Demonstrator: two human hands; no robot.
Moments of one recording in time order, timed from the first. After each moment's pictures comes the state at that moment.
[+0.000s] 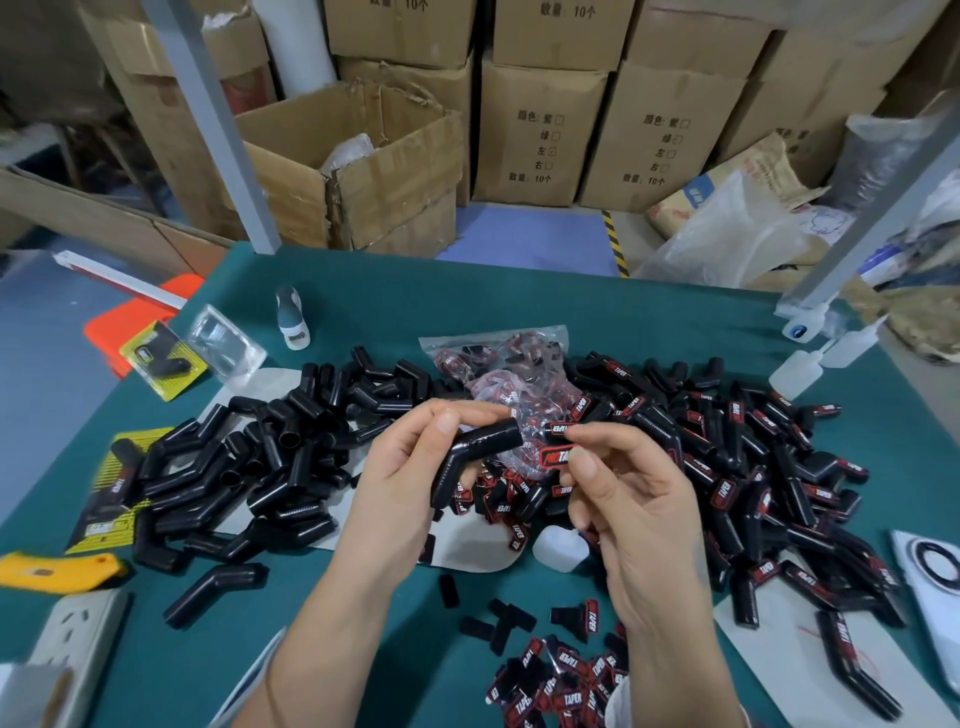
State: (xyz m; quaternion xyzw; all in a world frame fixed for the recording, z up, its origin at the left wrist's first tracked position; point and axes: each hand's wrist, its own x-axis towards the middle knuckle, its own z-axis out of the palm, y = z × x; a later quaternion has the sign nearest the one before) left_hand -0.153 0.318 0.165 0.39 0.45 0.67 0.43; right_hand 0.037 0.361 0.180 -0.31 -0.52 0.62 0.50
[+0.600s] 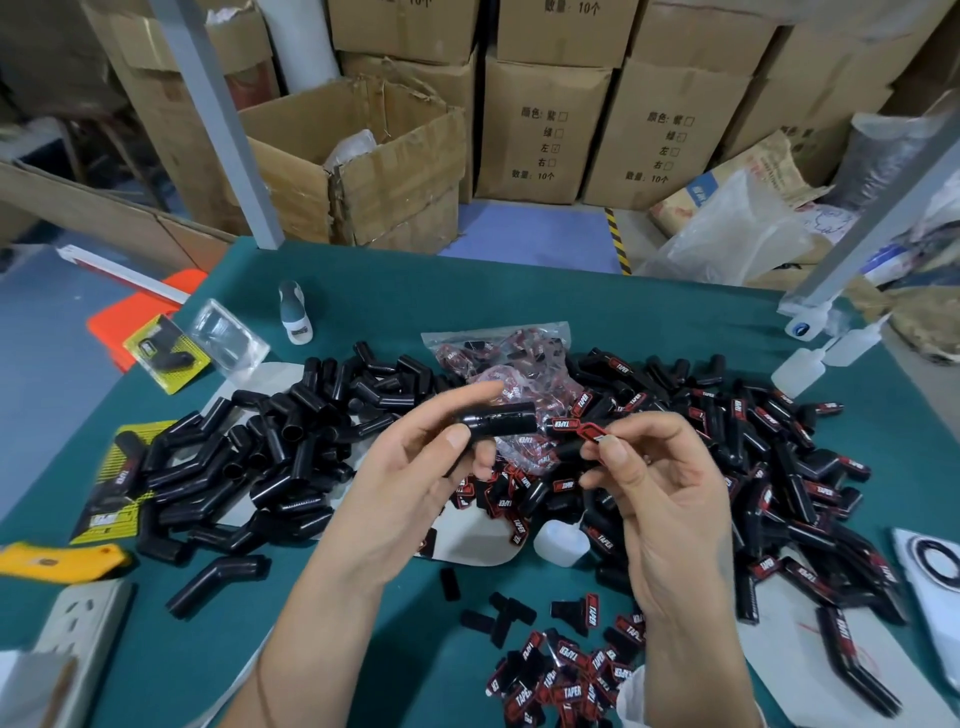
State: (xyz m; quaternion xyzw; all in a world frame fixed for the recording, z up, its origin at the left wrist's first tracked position) left_hand -0.160 0.308 0.170 0.39 0.36 0.66 0.53; right_hand 0.046 0.365 0.184 -0.32 -0.51 0.58 0.55
